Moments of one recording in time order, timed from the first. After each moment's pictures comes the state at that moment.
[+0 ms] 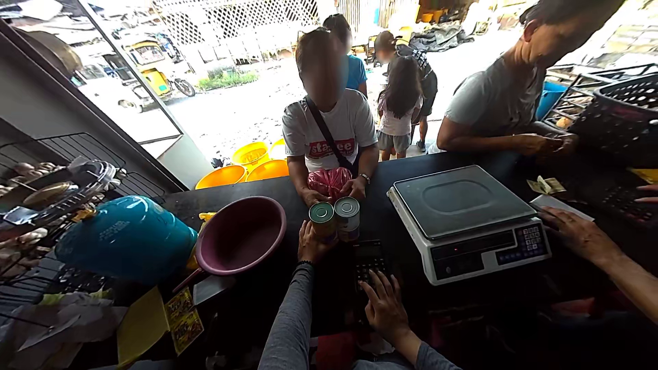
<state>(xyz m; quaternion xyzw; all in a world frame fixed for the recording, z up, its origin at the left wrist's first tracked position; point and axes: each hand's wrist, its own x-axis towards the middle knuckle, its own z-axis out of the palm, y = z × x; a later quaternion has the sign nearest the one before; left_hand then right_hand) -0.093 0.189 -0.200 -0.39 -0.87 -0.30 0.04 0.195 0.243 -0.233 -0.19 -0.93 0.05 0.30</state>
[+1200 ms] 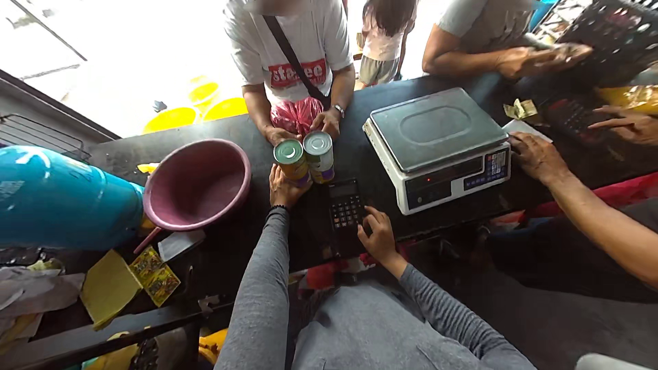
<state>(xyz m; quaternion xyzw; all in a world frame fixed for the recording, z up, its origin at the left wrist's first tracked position) -0.099 0.189 -0.202 -0.43 -0.86 -0.27 0.06 0.216 0.275 -0.219 -0.27 -0.88 0.27 0.30</state>
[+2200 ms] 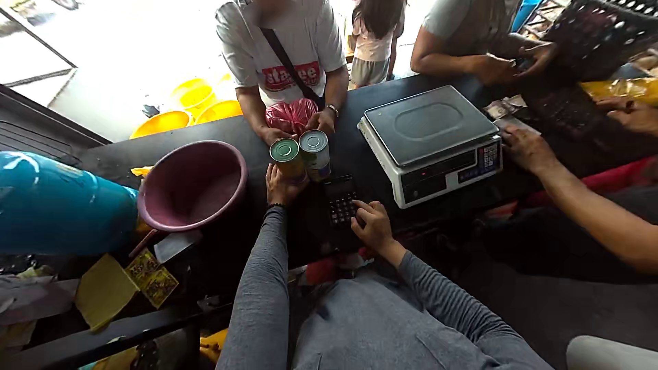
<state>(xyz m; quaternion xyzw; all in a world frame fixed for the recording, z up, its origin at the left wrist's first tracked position) -0.098 0.187 -0.204 -0.43 -0.86 -0.27 0.06 0.207 0.276 -0.188 -0.24 -0.90 0.22 0.28</state>
